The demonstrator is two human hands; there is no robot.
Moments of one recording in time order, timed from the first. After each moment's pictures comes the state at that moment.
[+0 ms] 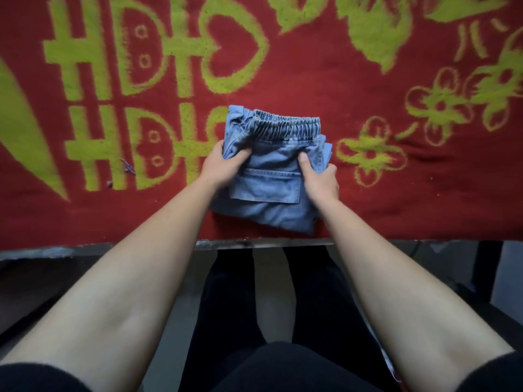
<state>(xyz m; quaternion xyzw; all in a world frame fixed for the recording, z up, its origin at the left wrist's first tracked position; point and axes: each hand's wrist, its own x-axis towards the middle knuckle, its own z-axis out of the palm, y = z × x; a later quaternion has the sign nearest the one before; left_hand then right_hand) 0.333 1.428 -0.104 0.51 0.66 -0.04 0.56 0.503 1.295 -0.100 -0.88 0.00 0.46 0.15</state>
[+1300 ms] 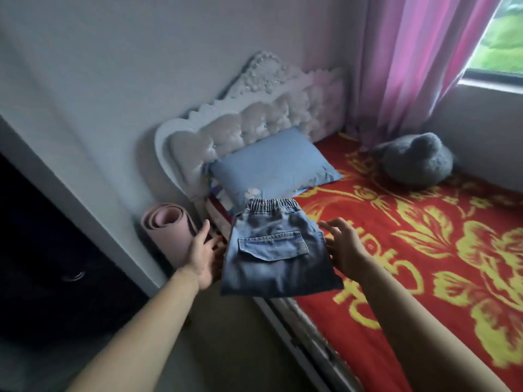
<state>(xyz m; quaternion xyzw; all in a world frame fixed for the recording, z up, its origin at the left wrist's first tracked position) 0.004 1.100 0.355 0.06 0.54 0.61 0.58 0.272 1.247 0.361 -0.45 -0.39 0.77 0.24</state>
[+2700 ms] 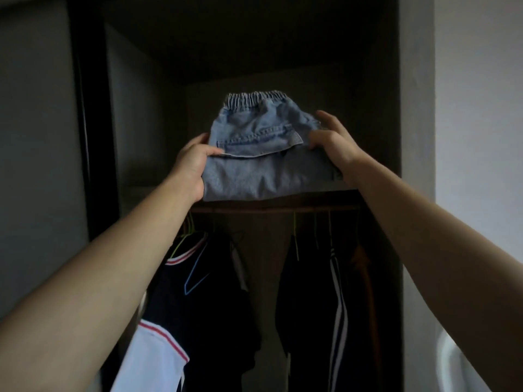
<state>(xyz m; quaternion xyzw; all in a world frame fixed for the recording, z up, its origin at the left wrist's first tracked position) -0.584 0.726 0.879 0.25 0.56 0.78 -0.11 -0.505 0.980 0.888 0.13 -0.73 0.57 0.35</state>
